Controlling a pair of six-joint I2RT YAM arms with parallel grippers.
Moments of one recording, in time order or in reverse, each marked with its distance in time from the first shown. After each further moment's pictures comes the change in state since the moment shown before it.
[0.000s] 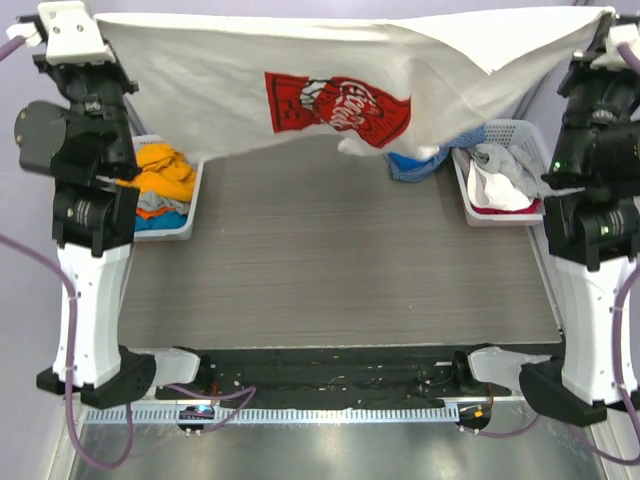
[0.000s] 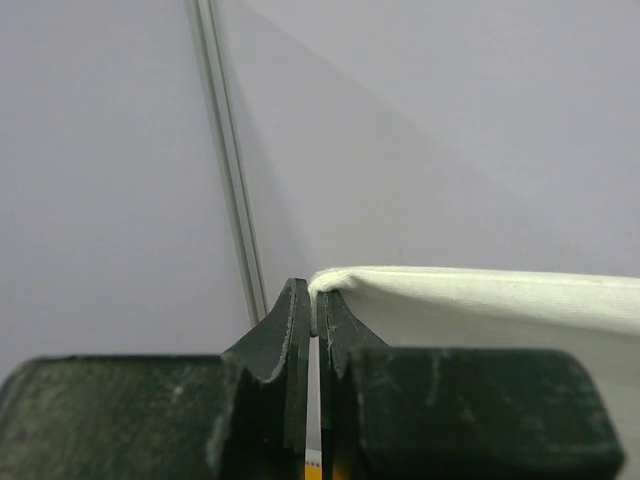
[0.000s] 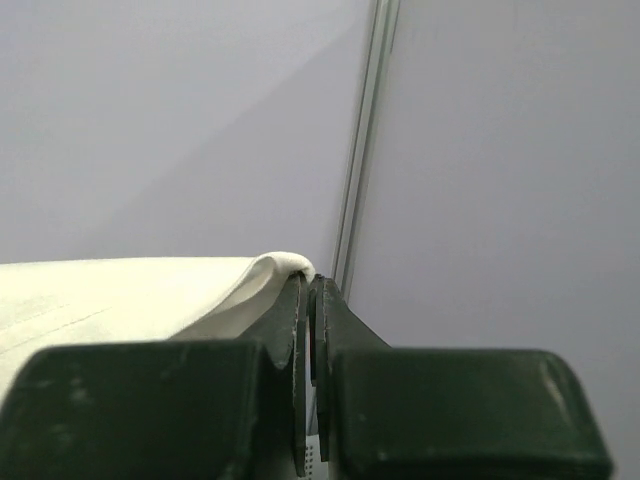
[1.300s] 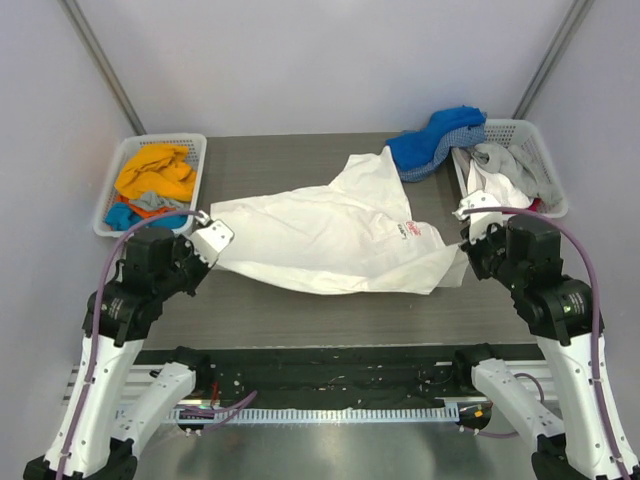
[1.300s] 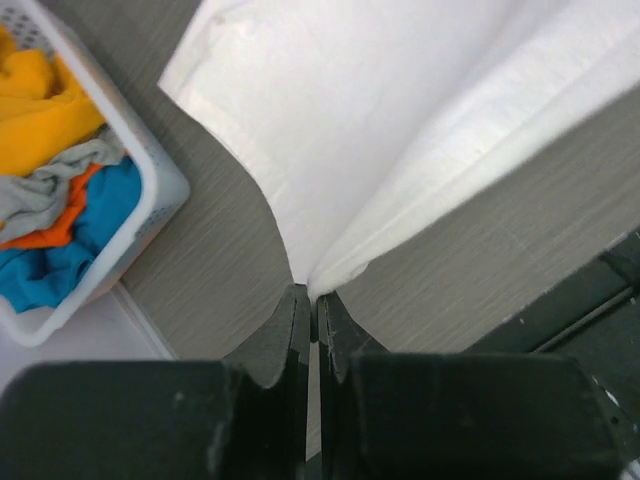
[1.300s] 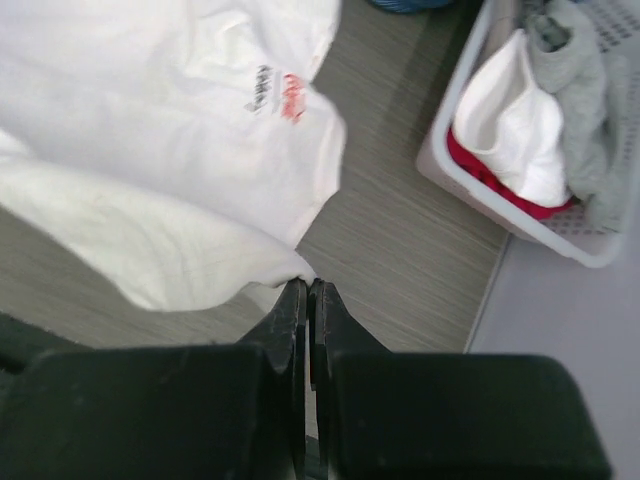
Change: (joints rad) left arm -0.003 -0.606 -0.975 -0.929 0.559 0.152; right arm -0.009 -0.524 -0.824 -0.935 -0.510 0.076
